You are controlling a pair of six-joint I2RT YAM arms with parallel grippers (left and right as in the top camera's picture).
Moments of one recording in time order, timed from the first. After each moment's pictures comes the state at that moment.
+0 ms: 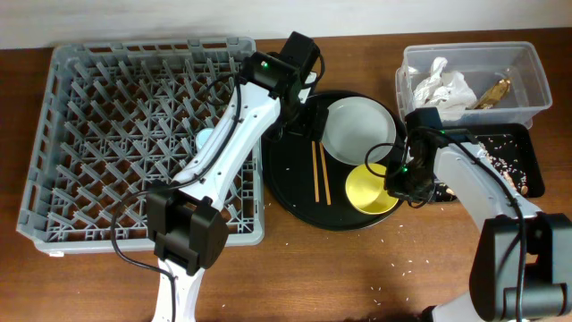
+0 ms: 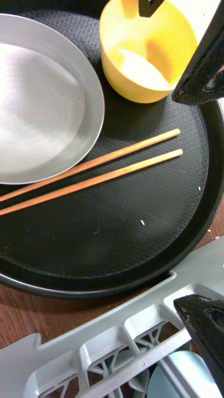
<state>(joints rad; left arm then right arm) -0.54 2.20 2.21 -1.31 0.08 -0.21 0.03 1.71 1.09 -0.91 -0.12 0.31</state>
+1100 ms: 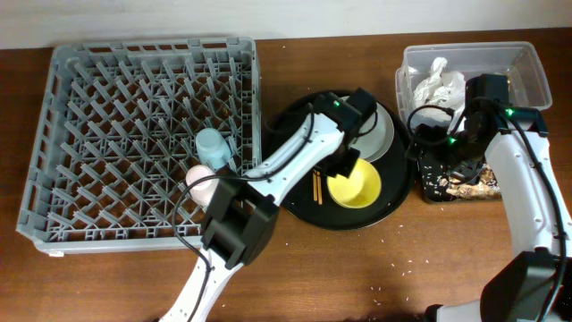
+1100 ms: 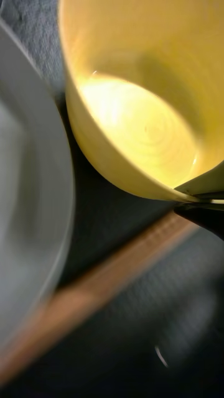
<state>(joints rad) -0.74 2.44 2.23 -1.31 0.06 -0.25 -0.15 1.61 1.35 -1.11 -0.18 0.29</state>
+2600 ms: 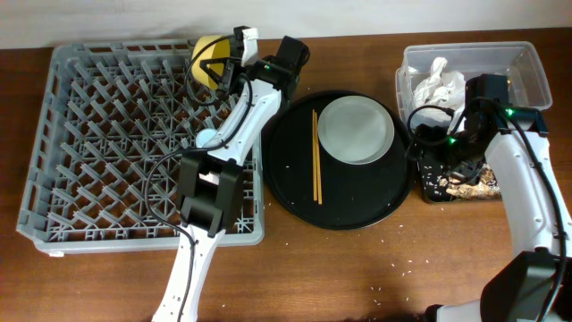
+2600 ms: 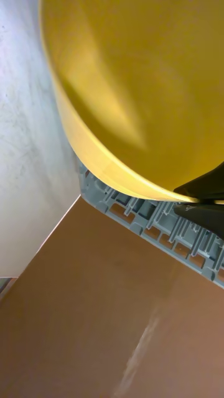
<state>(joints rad) -0.45 2.58 2.37 -0.97 -1.48 -0.32 -0.15 1.61 1.35 -1.11 -0.18 0.29</state>
